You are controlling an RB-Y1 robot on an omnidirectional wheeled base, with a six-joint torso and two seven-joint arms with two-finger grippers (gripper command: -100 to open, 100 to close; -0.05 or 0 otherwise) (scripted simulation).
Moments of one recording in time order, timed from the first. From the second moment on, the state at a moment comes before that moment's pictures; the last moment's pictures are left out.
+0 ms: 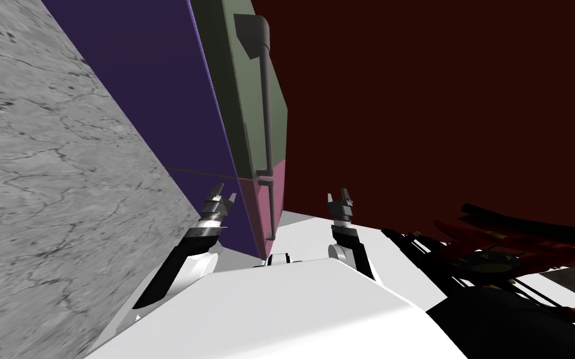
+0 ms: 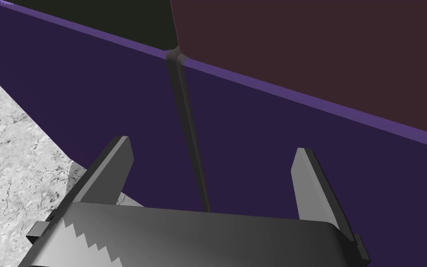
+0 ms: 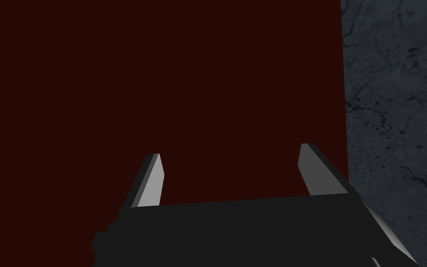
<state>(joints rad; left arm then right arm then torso) 0.45 0.16 -0.01 -2.37 0.03 -0.10 0.20 0.51 0.01 -0.06 -2.27 -0.12 -0.40 -0.17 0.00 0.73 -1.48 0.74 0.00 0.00</state>
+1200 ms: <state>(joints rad) 0.41 0.19 0.02 -2.42 0.03 0.16 0.23 0.51 0.01 -0.06 -2.27 -0.12 -0.40 -0.17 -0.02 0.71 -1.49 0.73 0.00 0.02</state>
